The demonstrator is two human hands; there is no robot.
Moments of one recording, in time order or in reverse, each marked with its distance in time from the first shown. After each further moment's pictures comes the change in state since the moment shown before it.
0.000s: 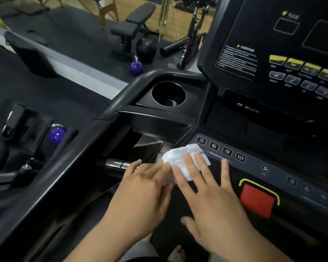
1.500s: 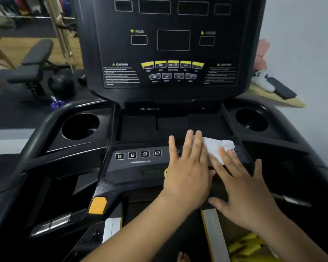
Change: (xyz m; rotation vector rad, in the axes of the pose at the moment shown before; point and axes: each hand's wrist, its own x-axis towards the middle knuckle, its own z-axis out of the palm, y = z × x) left_hand 0.090 0.174 0.077 0.364 -0.122 0.620; right_hand -0.132 0.095 0.045 0.108 0.031 0.783
